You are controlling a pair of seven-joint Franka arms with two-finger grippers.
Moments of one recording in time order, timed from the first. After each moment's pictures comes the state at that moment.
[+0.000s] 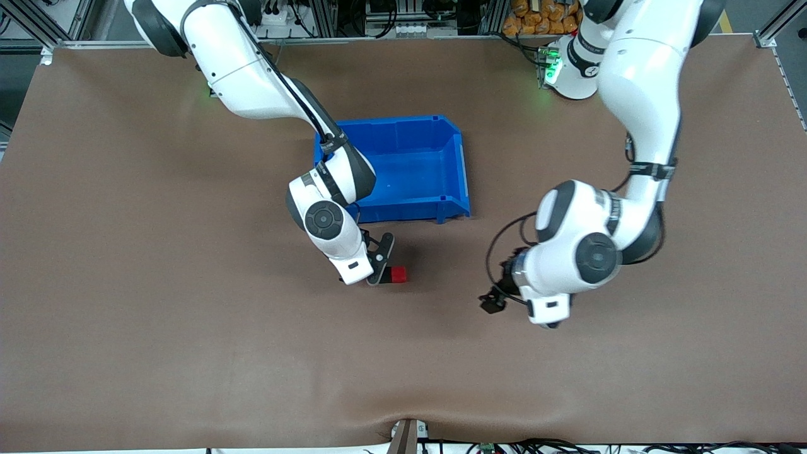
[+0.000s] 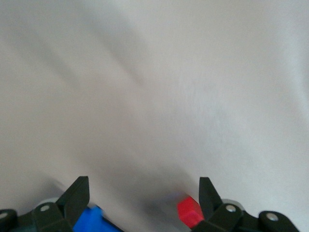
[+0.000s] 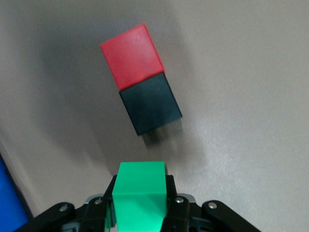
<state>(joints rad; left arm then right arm) -0.31 0.73 -0.07 -1.23 -0.19 1.94 -1.16 0.61 0.82 -0.03 -1.46 0.12 2.29 -0.72</state>
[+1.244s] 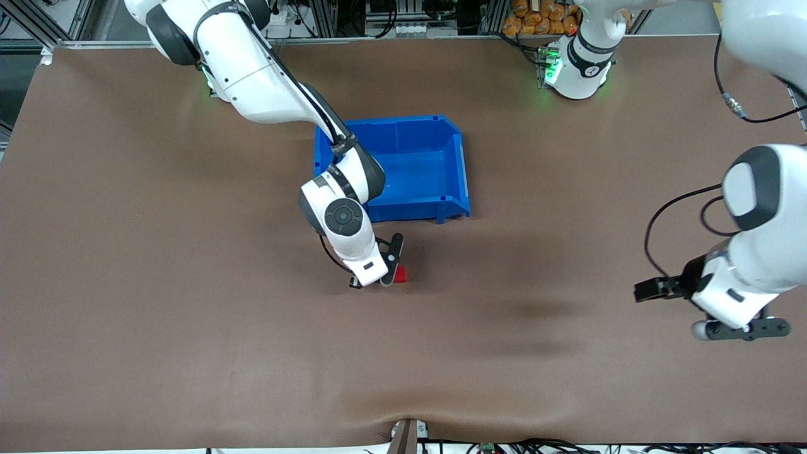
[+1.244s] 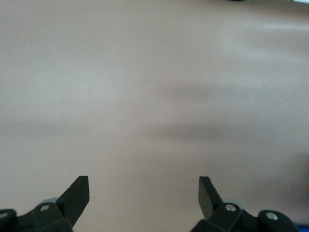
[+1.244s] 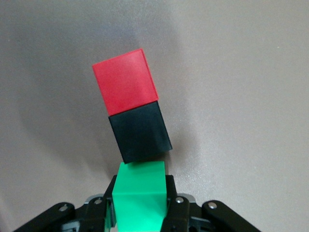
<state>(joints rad) 0.04 0.52 -0.12 -1.23 0.03 1.80 -0.11 0.63 0.88 -0.04 -1.37 0.00 2.30 -0.72</state>
